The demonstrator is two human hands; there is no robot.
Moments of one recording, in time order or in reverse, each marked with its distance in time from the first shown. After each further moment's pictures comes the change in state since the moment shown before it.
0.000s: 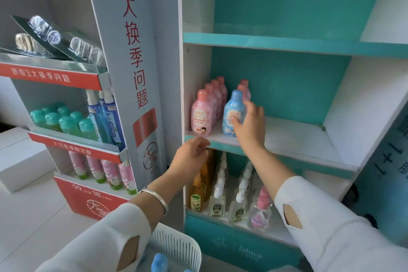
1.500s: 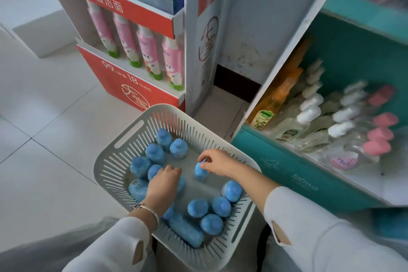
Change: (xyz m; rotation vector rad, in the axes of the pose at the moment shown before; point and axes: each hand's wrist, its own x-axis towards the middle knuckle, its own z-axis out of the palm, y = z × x) left_hand -0.152 -0.350 0.055 0.627 -0.464 -0.551; right_hand -0.251 0.074 0.267 -0.126 -1.465 0.161
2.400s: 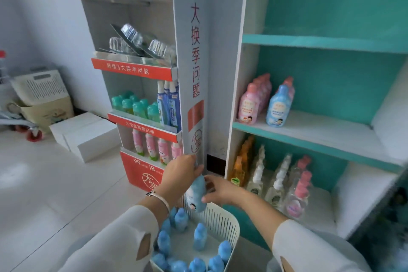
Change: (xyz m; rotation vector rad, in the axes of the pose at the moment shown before) left_hand -0.171 0.120 -0.239 -0.023 0.589 0.161; right_hand -0.236 -0.099 -0.076 0.162 0.193 -0.292
